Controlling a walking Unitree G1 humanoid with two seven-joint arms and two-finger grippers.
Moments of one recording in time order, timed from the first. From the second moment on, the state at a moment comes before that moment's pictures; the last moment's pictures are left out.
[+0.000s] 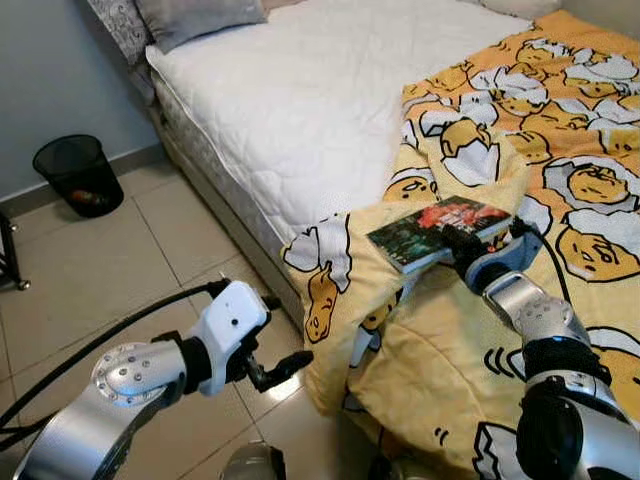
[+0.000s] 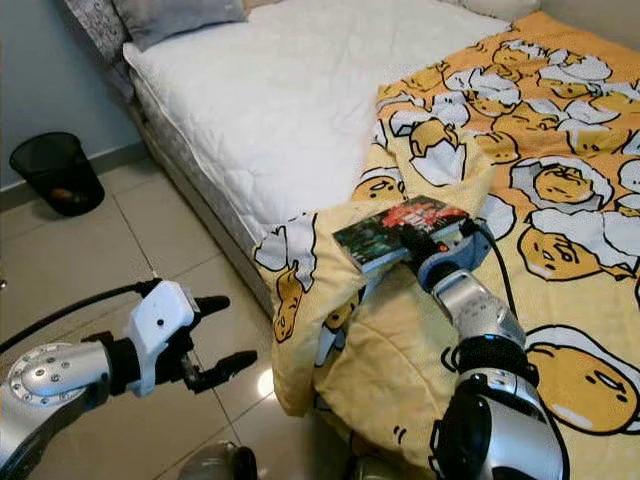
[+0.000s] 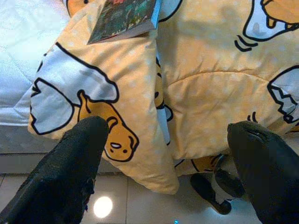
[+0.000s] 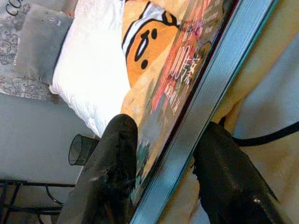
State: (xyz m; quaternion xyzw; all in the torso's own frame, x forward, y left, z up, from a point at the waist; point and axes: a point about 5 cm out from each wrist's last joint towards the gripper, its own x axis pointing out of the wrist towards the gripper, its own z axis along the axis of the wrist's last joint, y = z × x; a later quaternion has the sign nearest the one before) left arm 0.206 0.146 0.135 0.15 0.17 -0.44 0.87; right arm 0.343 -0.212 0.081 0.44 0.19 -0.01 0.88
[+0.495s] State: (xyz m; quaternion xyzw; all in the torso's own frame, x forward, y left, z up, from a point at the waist) left arm 0.205 0.148 0.133 0.15 0.18 -0.44 0.87; right arm 0.343 -0.208 0.089 0.39 0.19 0.01 0.90
